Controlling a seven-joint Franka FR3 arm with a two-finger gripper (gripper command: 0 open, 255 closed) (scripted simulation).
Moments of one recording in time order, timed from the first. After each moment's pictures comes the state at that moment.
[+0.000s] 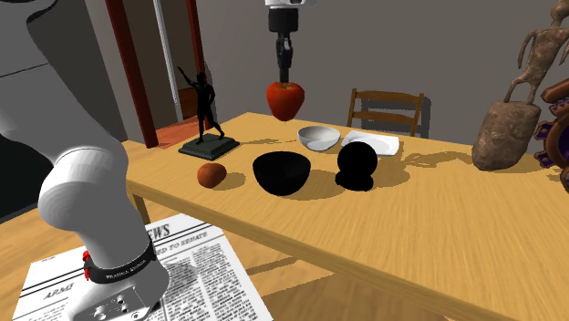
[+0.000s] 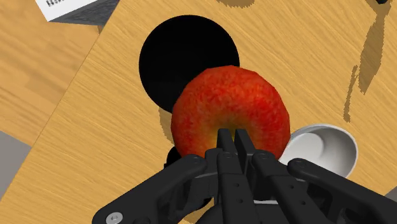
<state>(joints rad) -0.13 -0.26 0.21 -1.85 0.08 1.63 0.49</state>
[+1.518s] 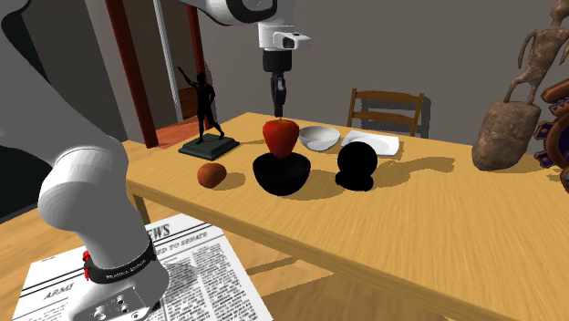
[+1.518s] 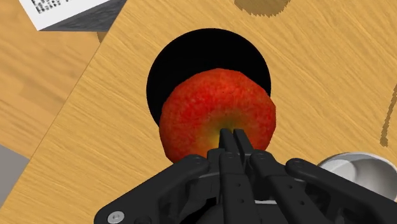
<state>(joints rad) -0.13 -0.38 0.19 -2.20 0.11 1.85 0.44</state>
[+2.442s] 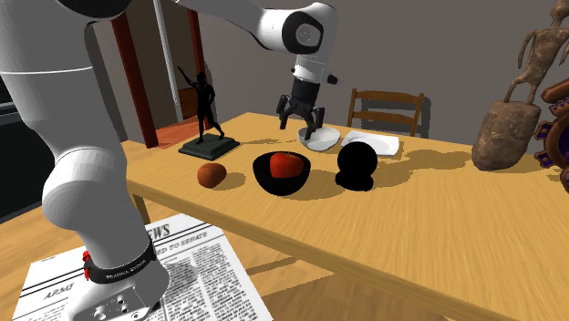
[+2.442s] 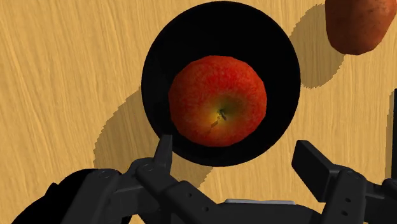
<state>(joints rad) -0.08 0.01 0.12 -1.95 0.08 1.75 -0.34</state>
